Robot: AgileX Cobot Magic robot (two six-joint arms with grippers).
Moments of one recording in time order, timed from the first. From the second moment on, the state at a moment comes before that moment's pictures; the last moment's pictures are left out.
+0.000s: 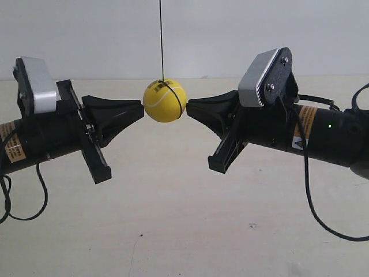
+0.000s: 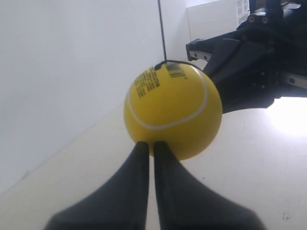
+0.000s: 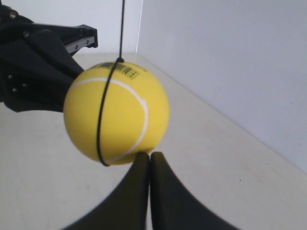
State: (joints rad) left arm -0.21 1.70 -0.54 0.90 -1.21 -0.20; right arm 0.40 1.65 -0.64 -0.83 -0.99 0.32
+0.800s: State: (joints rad) left arm -0.21 1.70 -0.54 0.76 -1.04 -0.20; right arm 0.40 1.65 -0.64 -0.52 -0.75 0.19
